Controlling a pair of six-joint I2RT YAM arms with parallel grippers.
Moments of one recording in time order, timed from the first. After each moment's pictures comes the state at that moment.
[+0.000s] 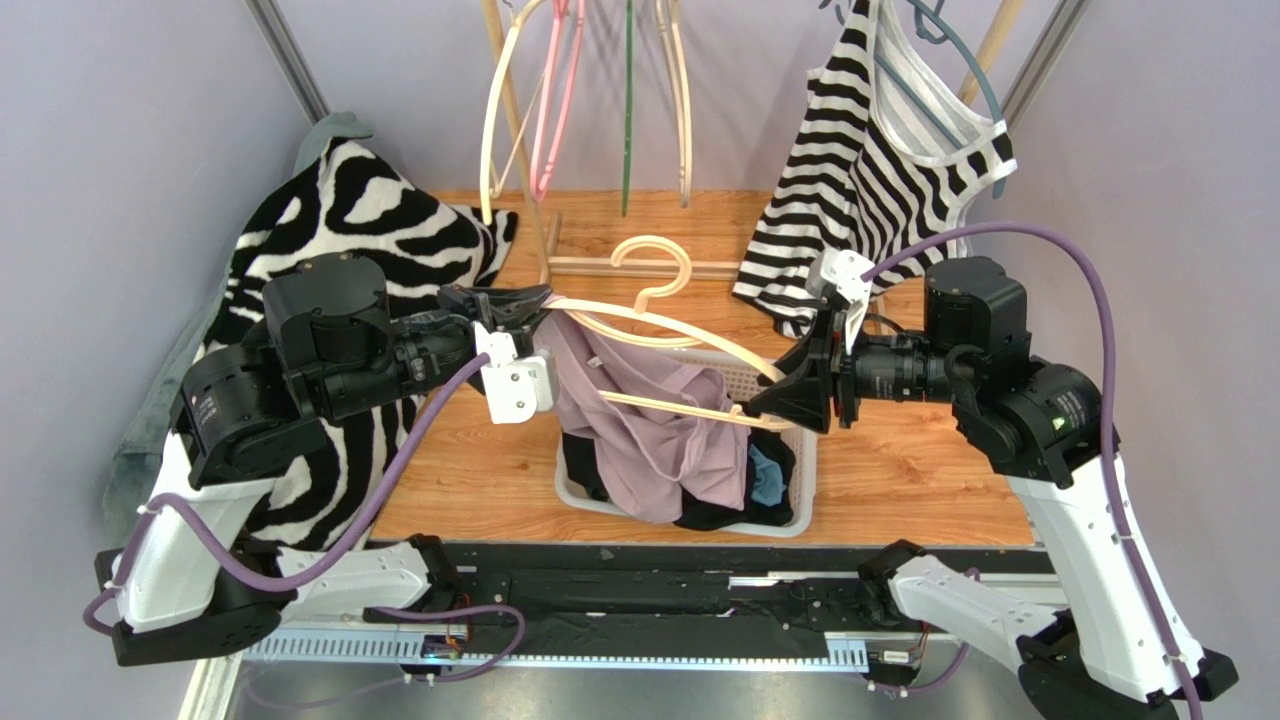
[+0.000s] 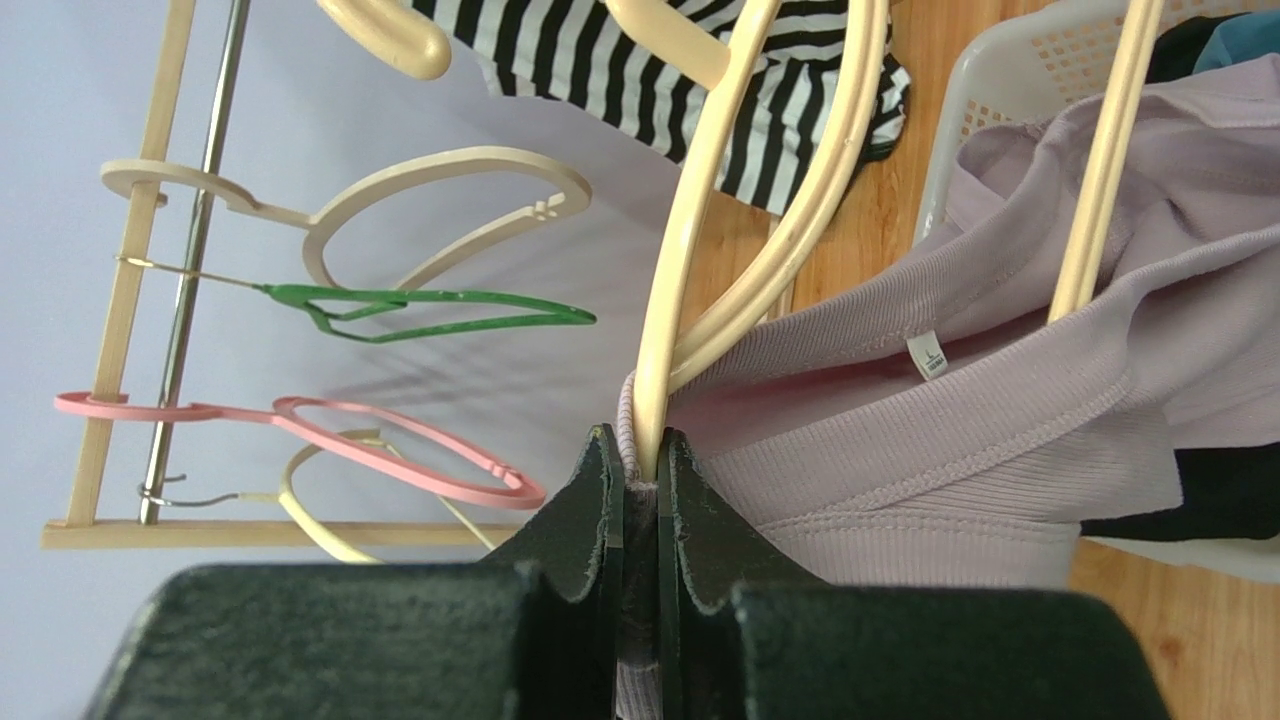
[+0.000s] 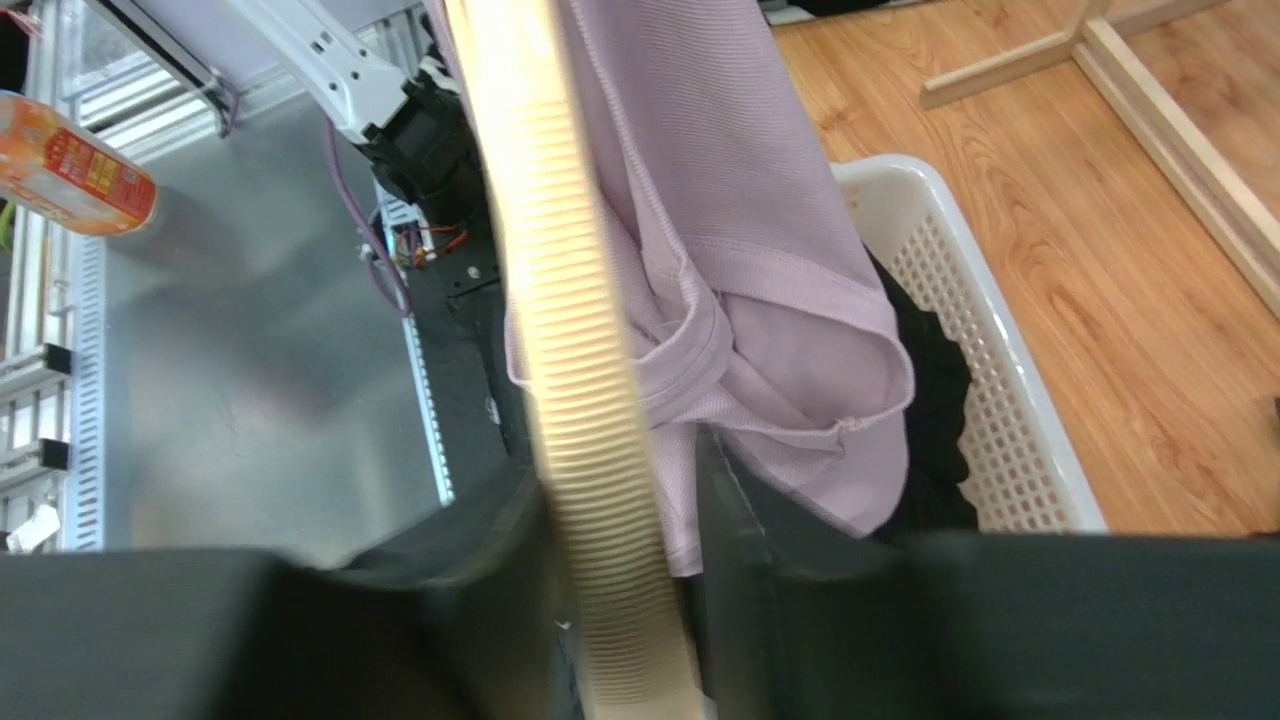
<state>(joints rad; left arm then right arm) -0.97 1.08 1.87 -1.05 0.06 0.98 0.50 0.97 1.52 -1.00 -0.74 -0.12</state>
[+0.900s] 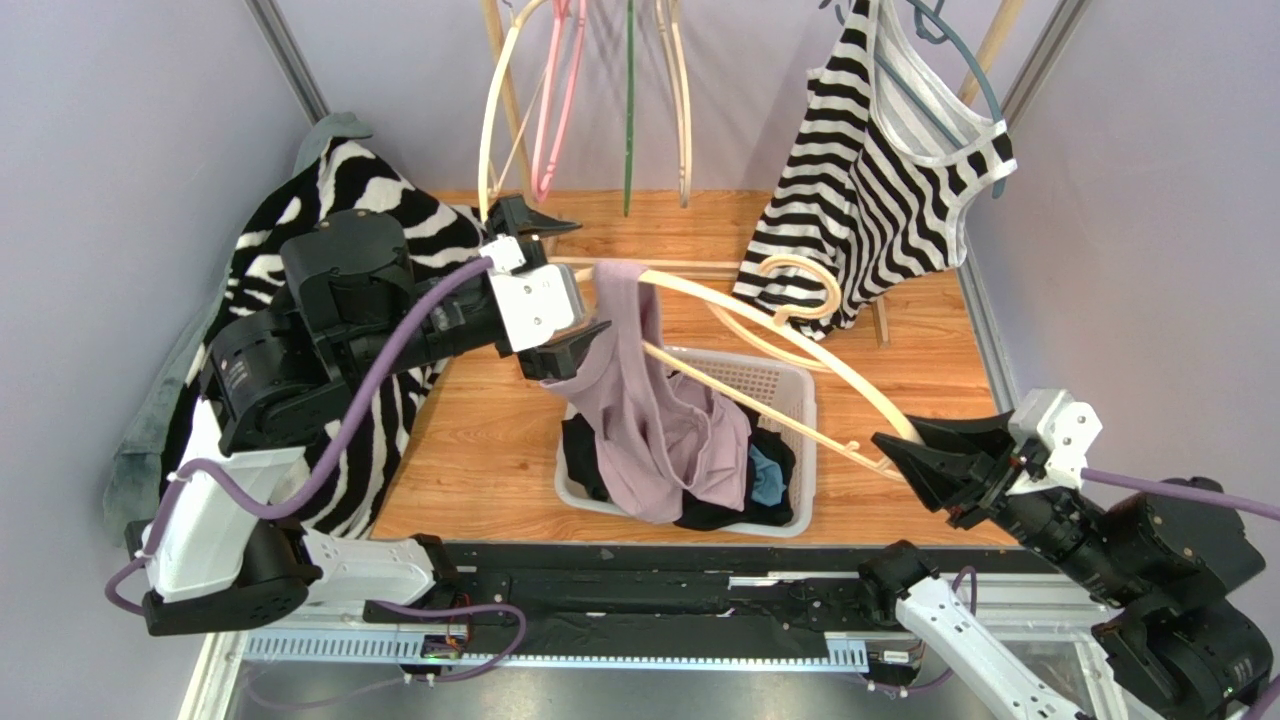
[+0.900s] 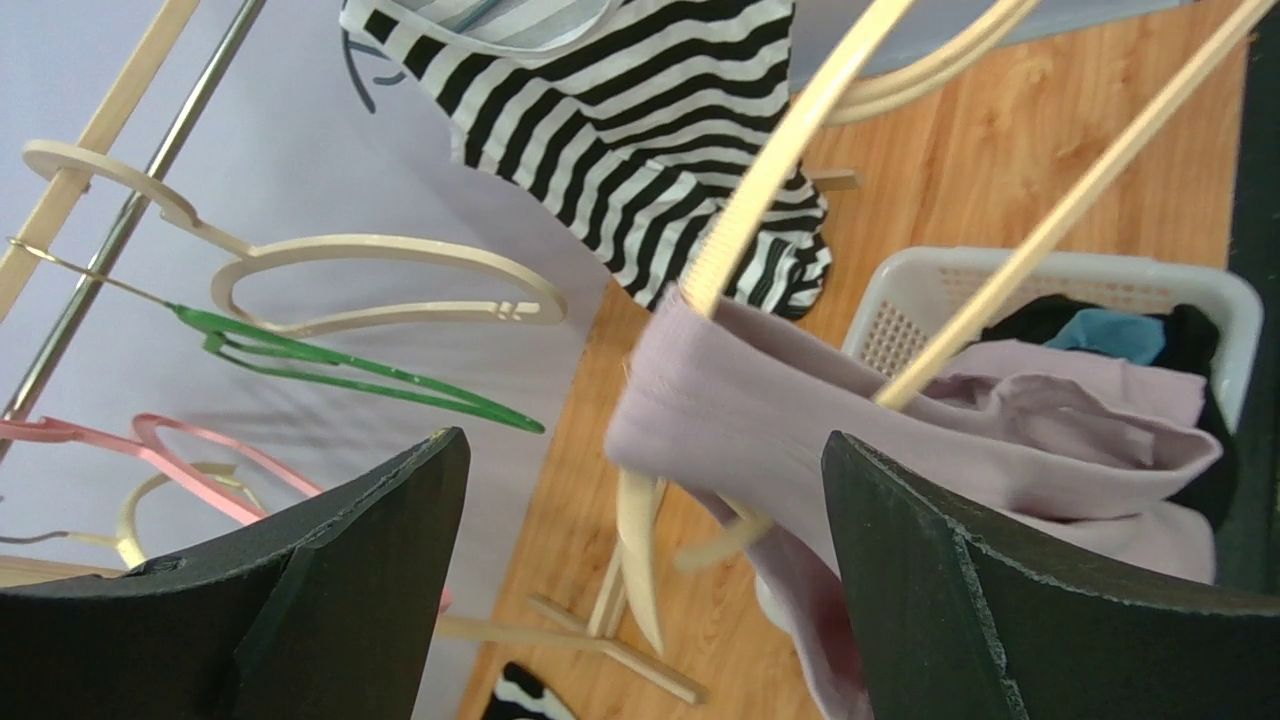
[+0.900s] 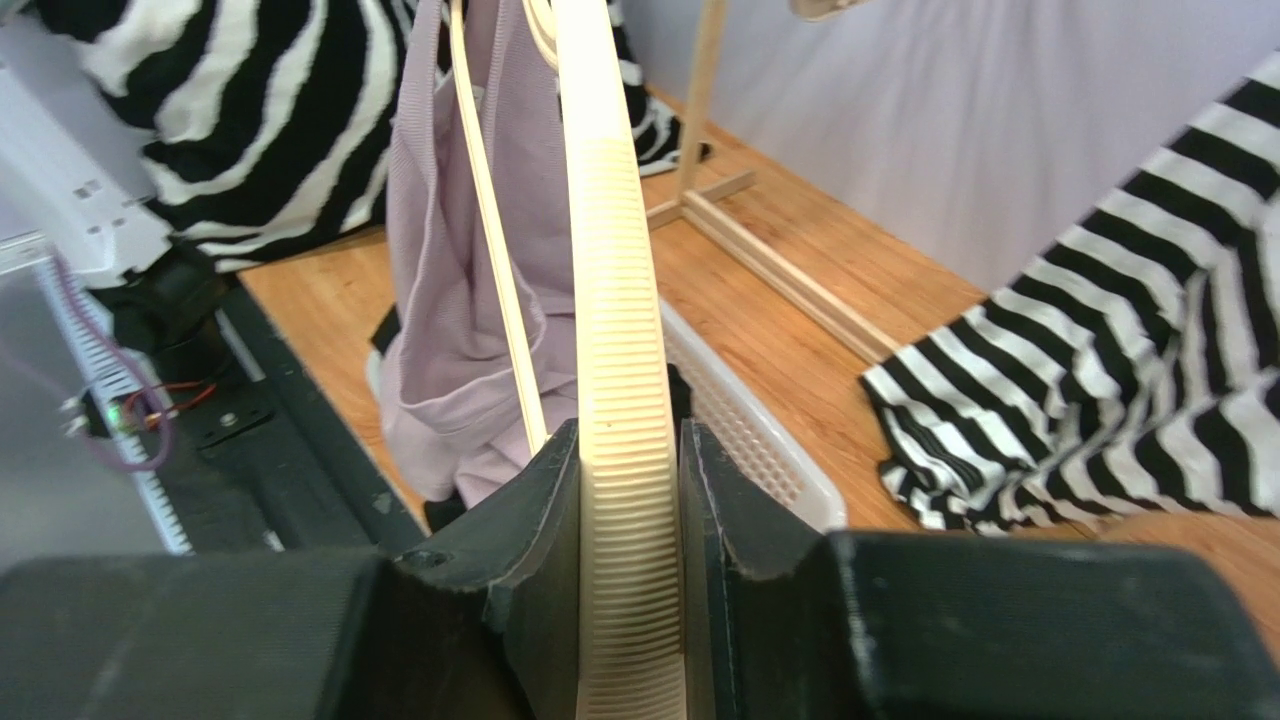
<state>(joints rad) -0.98 1.21 2.02 -0.97 0.10 0.66 0.49 0.44 1.37 -0.94 -0.35 -0.10</state>
